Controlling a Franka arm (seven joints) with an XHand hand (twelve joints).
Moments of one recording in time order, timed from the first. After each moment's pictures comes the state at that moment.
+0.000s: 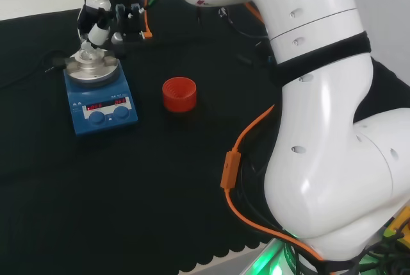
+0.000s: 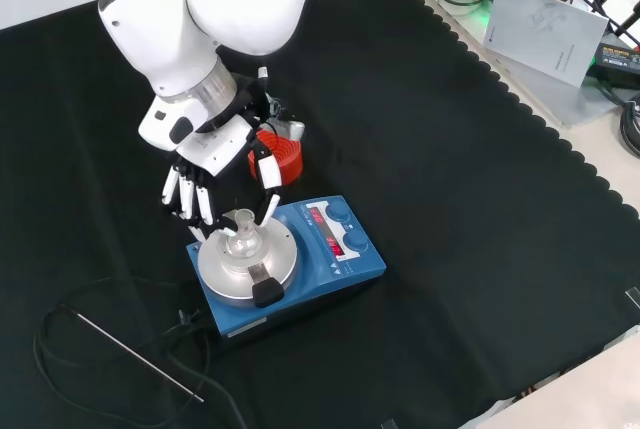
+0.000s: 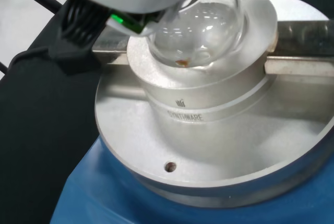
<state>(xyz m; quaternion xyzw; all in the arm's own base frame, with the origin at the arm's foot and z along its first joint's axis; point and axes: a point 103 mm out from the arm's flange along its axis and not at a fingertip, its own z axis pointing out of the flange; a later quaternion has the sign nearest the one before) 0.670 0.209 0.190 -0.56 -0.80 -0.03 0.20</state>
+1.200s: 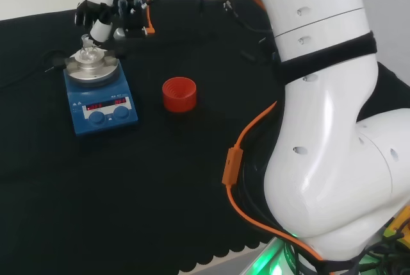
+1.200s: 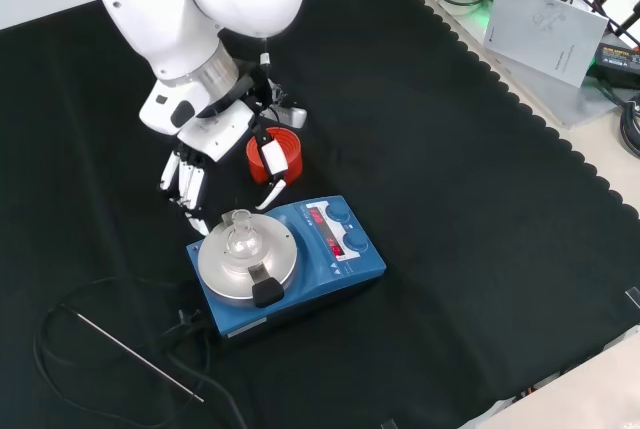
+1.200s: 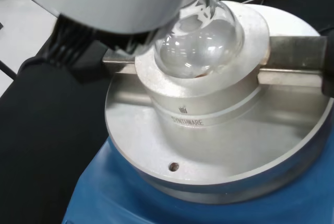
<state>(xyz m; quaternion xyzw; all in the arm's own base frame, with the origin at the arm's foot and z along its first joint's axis) 0.661 0.201 0.209 -0.56 -0.80 -0.03 0.20</state>
